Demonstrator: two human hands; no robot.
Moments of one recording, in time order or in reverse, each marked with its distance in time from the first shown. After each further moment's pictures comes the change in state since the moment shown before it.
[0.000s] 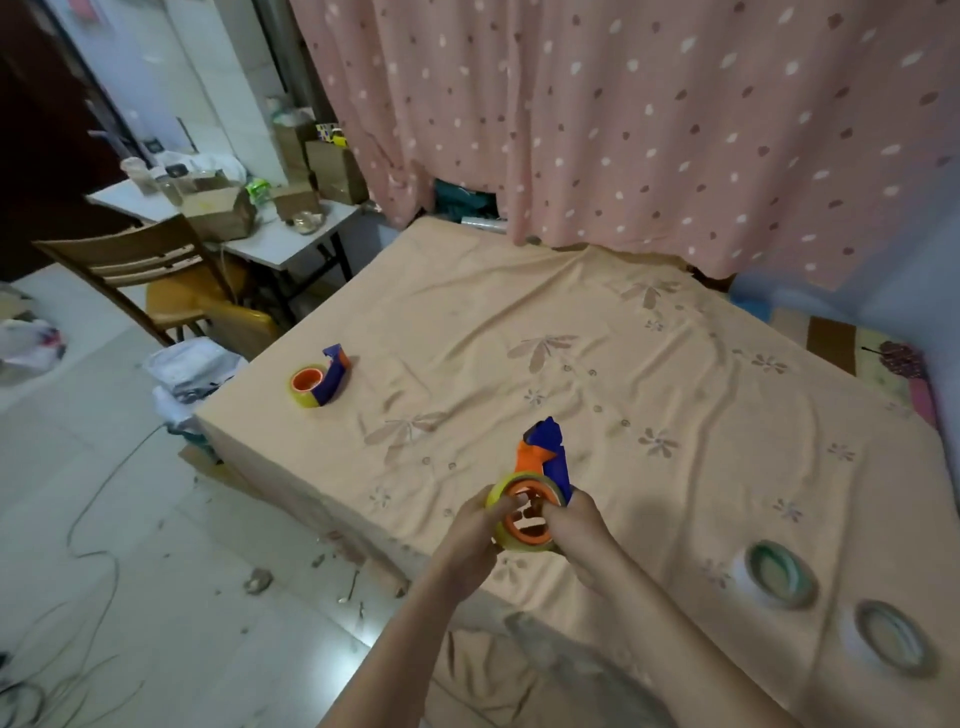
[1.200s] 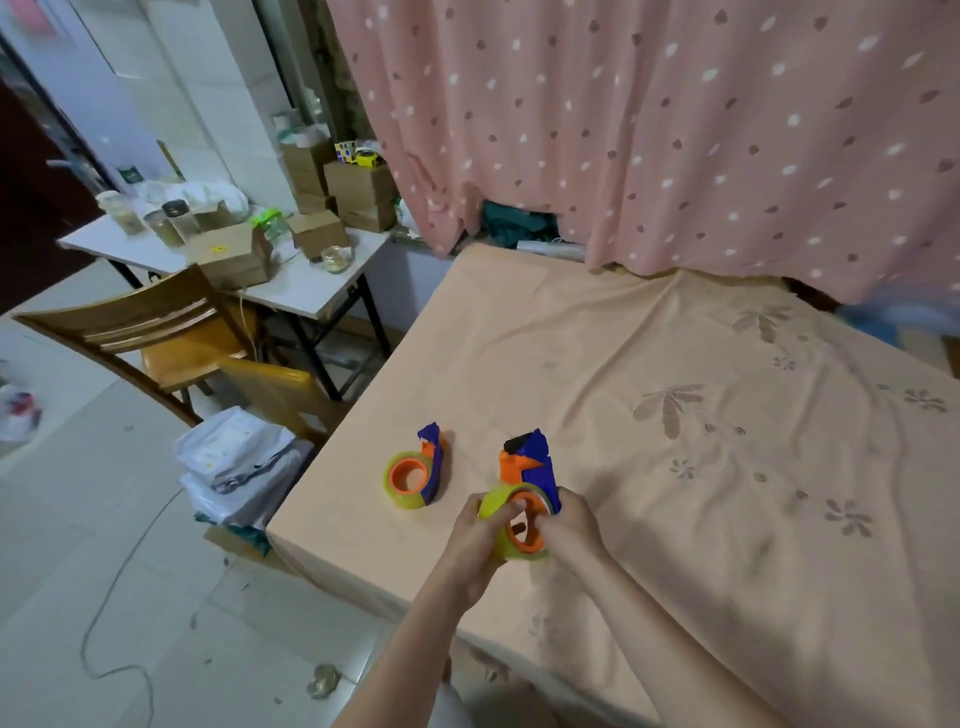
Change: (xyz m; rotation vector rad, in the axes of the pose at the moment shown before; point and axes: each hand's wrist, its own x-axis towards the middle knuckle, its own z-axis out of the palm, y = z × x) left_hand 0.130 0.187 -0.282 -0.050 0.043 -0.095; right_hand 0.167 -0.137 0.301 -0.212 0.190 -0.006
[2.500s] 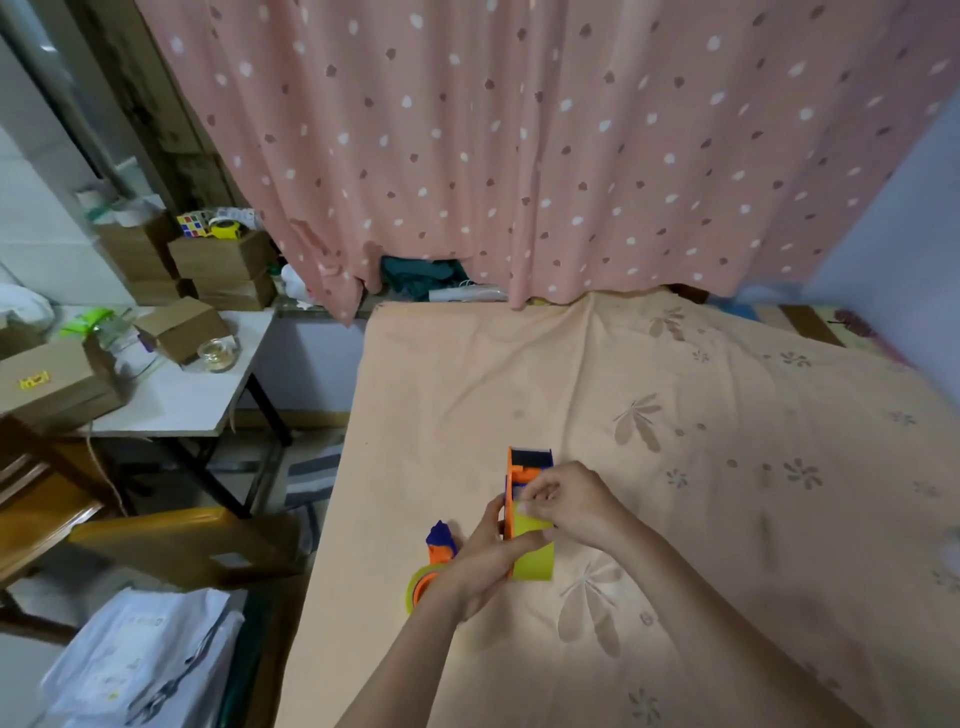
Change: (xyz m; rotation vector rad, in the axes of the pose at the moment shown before) left_hand 0.113 0.135 -0.079 0.406 -0.553 -0.105; right_hand 0.055 -0.150 0.049 -0.225 0.176 -0.177
